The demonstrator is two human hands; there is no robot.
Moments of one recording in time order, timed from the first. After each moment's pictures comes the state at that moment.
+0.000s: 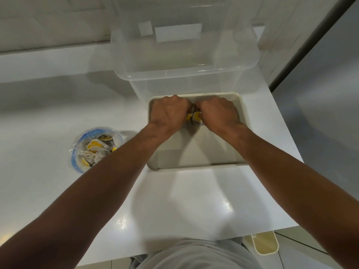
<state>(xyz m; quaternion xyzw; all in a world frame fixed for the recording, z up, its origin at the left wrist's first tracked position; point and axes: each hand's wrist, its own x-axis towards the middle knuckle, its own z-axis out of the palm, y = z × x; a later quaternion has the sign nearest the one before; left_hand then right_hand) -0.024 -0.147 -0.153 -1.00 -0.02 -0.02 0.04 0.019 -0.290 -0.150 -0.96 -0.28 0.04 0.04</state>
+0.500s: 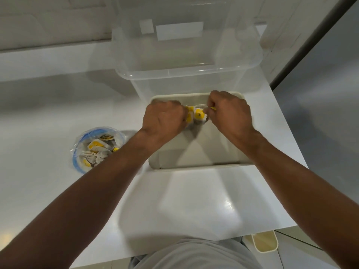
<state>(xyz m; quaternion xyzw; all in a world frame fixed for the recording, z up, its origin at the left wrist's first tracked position) -0.052 -0.130 -0.146 -0.99 0.03 -0.06 0.09 0.017 -0.308 -0.155 -0.96 -0.23 -0.05 0.12</state>
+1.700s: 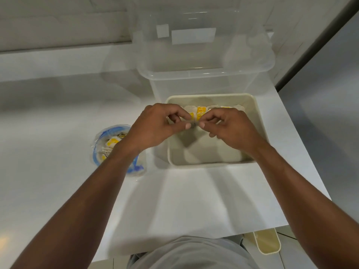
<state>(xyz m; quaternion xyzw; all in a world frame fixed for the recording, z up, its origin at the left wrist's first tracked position) -0.117 -0.079 -0.098 -0.90 -0.04 0.03 -0.43 -0.045 -0.290 -0.115 -0.87 -0.20 0.18 0.41</state>
